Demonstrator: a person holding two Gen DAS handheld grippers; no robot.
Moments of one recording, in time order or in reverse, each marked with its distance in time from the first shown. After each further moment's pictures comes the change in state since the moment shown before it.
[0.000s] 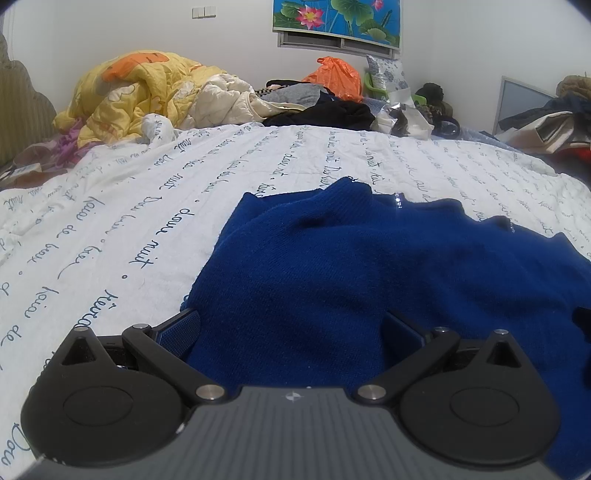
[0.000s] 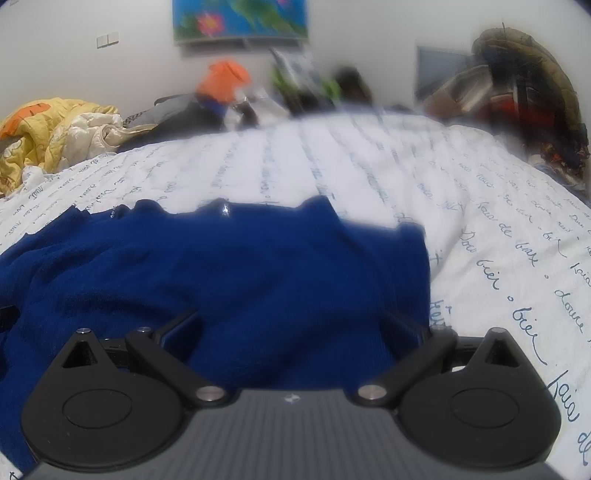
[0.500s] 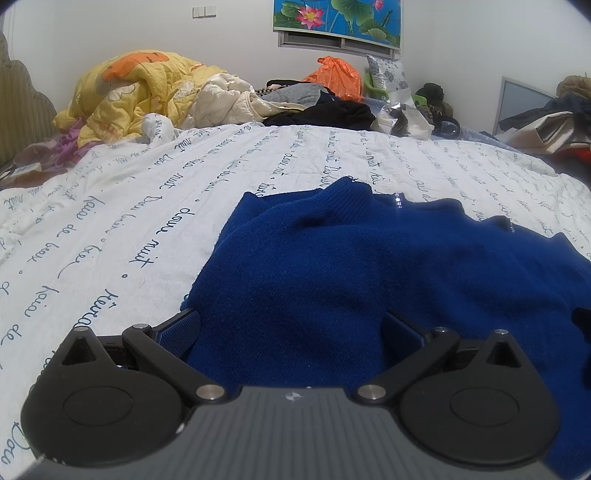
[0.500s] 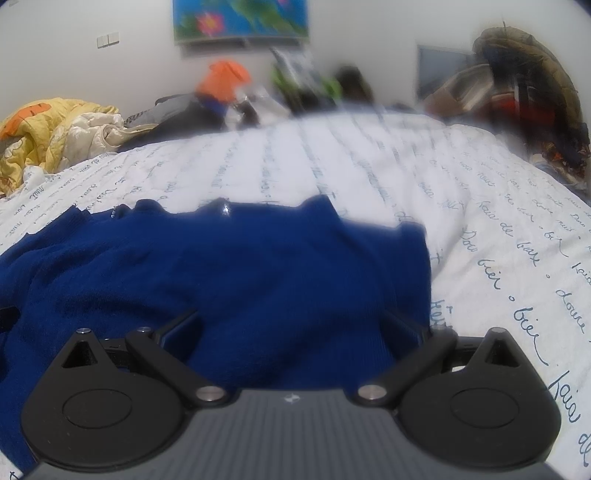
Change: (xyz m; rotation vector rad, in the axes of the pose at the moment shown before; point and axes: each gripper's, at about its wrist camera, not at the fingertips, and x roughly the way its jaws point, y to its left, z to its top) left arm 0.000 0.001 0.000 -0.001 0.000 0.000; right arm 0.001 0.000 0.001 0.000 0.003 0.004
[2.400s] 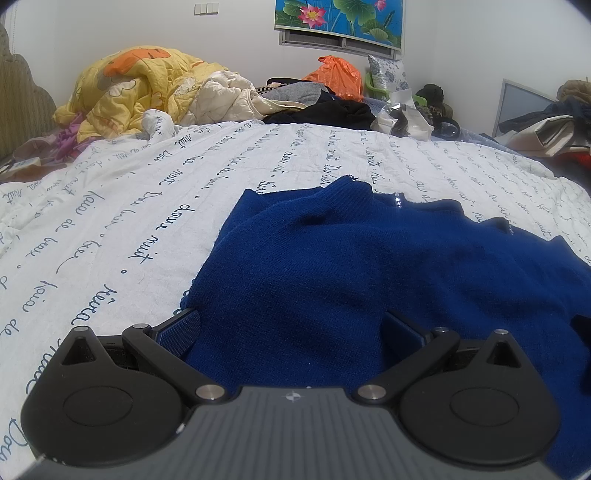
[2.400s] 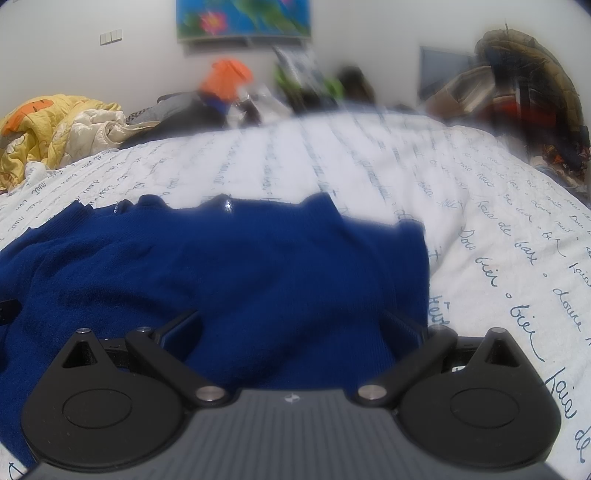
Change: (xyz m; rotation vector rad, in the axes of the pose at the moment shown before) left arm -0.001 0.003 0.000 -0.012 0.004 -0.010; right arm -0.002 -0.001 -0.001 -0.014 0.001 -0.001
